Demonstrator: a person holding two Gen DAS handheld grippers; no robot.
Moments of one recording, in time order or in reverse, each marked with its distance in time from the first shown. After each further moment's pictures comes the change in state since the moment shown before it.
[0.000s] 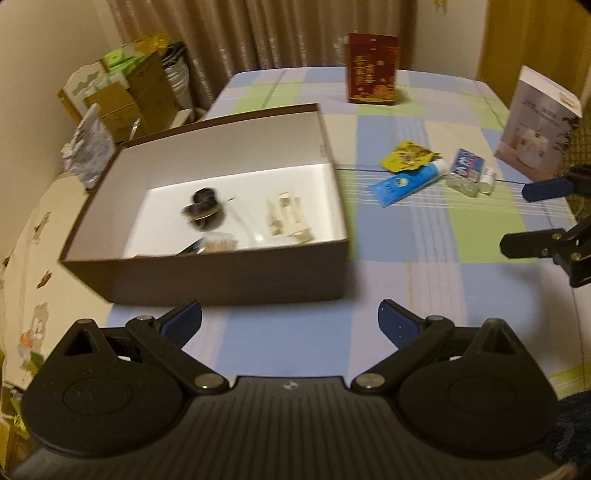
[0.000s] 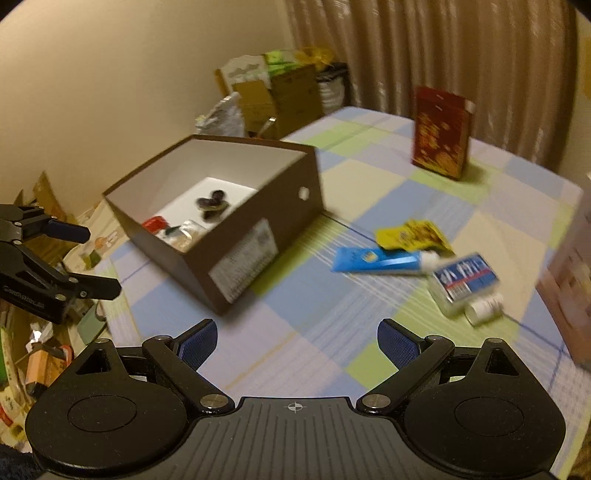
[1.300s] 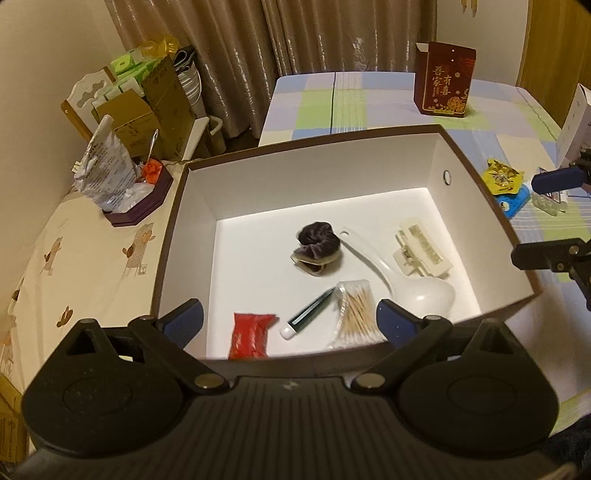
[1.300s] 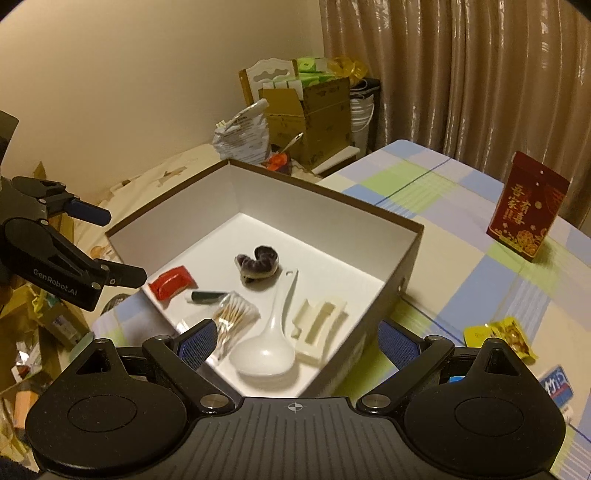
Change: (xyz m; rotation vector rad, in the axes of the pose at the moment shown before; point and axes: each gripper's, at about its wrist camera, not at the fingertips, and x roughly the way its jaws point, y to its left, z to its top) left arm 0.062 0.163 0.048 0.046 -0.004 0.025; right arm 0.109 0.114 0.097 -0.108 -0.024 -0.013
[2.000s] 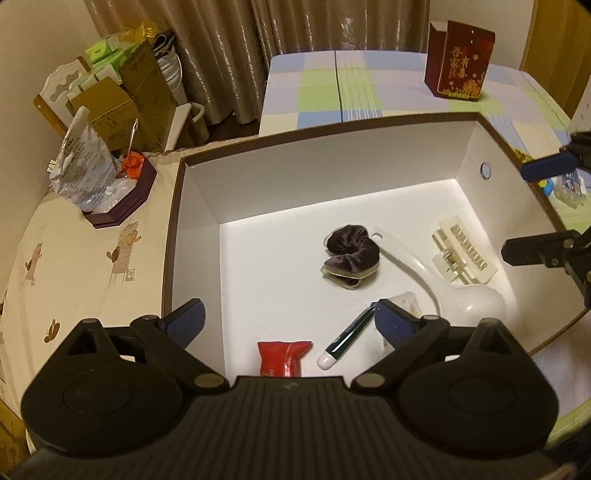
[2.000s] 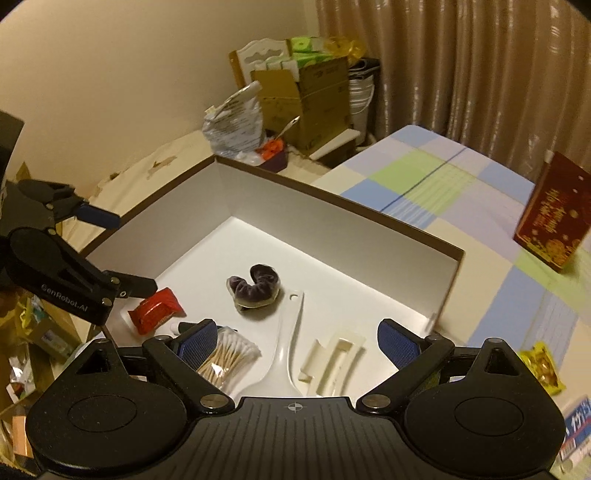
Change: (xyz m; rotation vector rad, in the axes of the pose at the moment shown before) left arm 0.067 0.047 0.025 0.046 0.053 -0.065; right arm 0.075 0.002 0.047 0.037 0.064 -0.019
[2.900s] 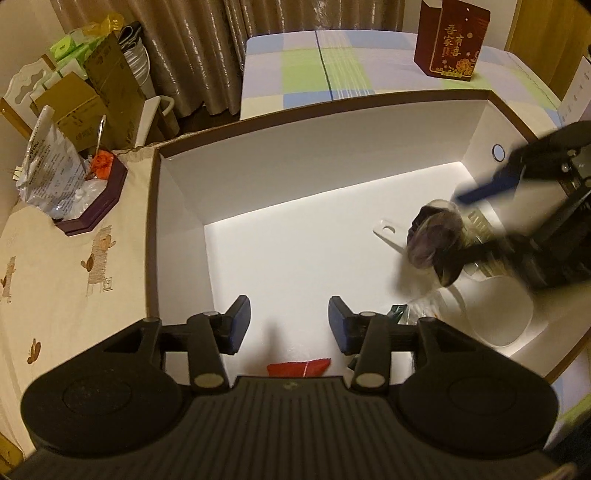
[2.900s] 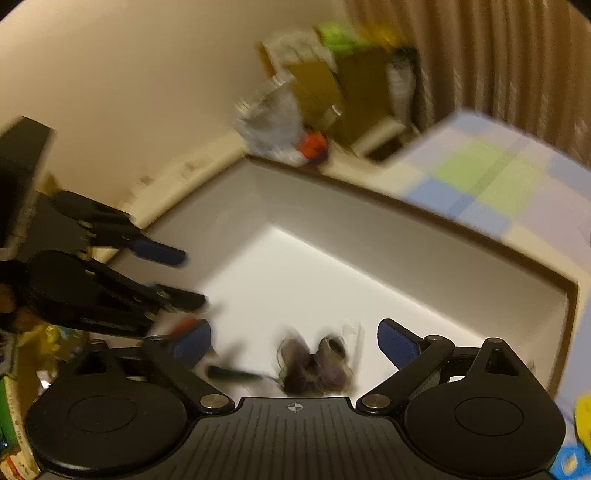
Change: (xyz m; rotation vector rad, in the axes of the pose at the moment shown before) left arm 0.051 0.025 0.010 0.069 0.041 -0.087; right arm 0.078 0.008 0.031 0.007 0.007 0.179
